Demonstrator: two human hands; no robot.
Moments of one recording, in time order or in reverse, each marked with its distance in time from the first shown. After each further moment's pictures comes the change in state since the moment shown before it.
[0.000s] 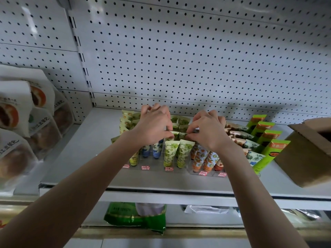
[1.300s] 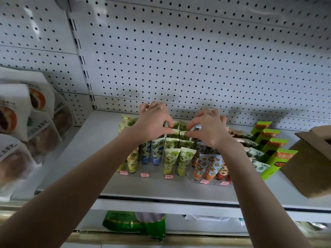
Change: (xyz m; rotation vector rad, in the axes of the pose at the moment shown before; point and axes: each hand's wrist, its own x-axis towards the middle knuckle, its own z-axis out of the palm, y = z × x) left_hand 0.024 -0.015 0.001 -0.067 0.036 -0.081; right_hand 0.028 0.010 -0.002 0.082 -0.031 0.021
